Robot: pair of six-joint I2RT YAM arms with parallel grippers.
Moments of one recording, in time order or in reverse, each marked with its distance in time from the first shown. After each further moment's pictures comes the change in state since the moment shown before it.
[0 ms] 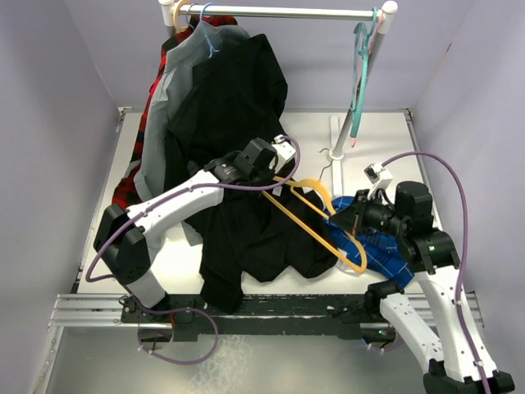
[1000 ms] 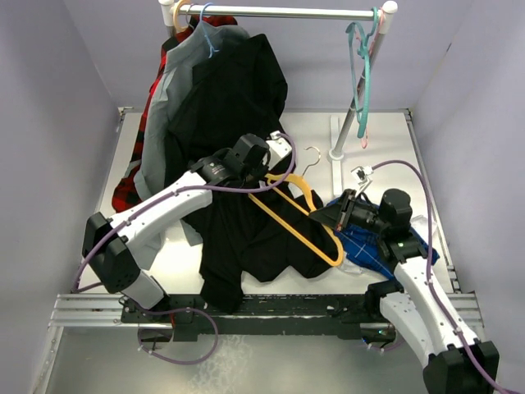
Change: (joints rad) left arm 0.001 -0.078 0.023 -0.054 -0.061 0.110; right arm -0.001 0.028 -0.428 0.791 -0.269 0.343
